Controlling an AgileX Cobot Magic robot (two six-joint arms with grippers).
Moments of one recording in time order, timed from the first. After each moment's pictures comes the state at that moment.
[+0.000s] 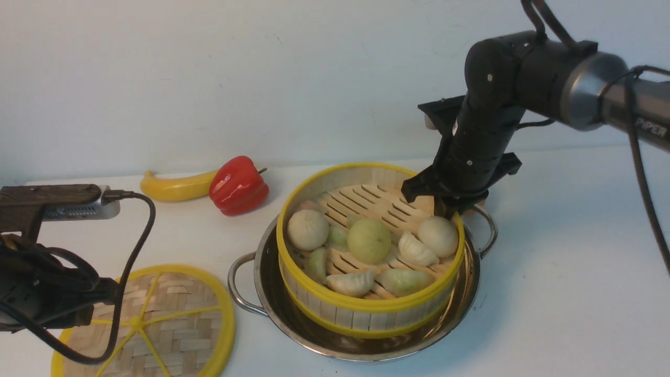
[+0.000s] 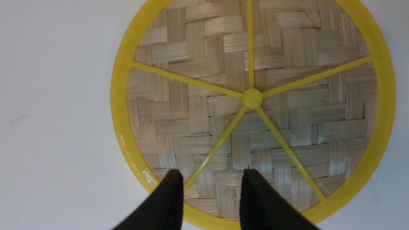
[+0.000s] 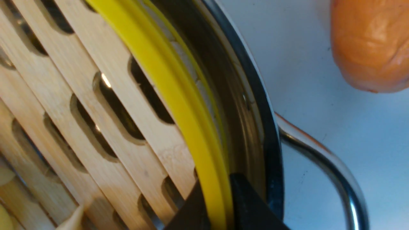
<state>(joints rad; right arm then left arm) 0.42 2.18 -1.85 0.10 1.24 0.05 0.09 1.31 -0.85 0.02 0.80 -0.01</state>
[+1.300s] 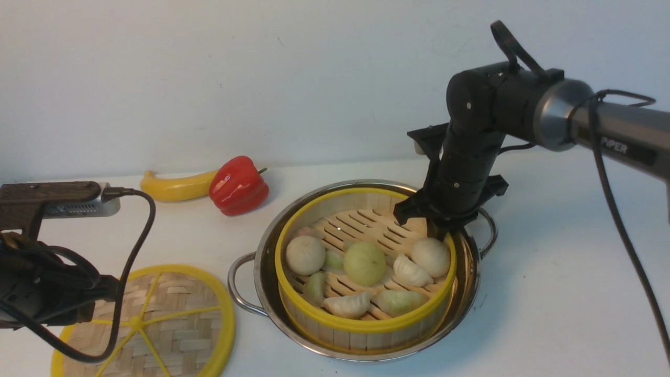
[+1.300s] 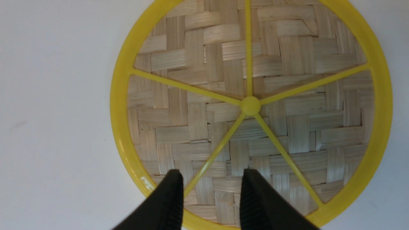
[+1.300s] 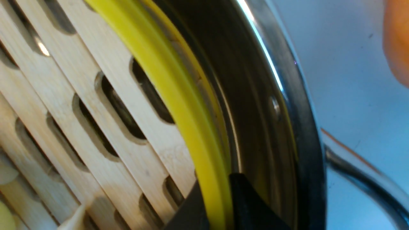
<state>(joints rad) 0.44 2.24 -1.85 0.10 1.23 0.05 0.09 1.31 -0.85 0.01 0.78 -0.01</state>
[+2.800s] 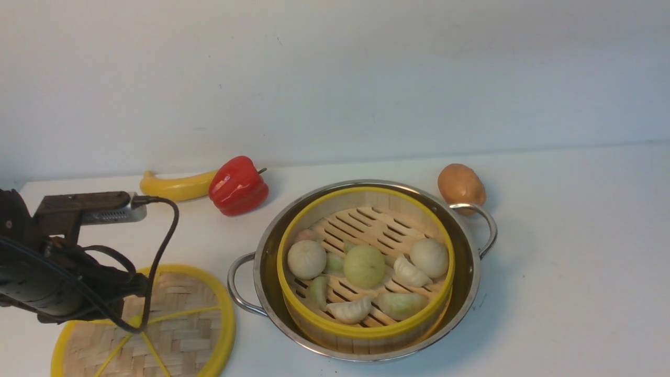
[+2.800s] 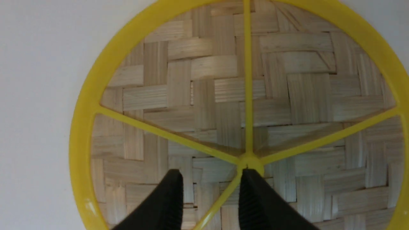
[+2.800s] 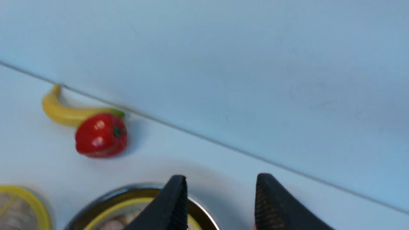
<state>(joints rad) 0.43 1.72 -2.19 0.01 1.23 0.06 0.09 1.55 -0.85 -0.04 0.60 -0.01</state>
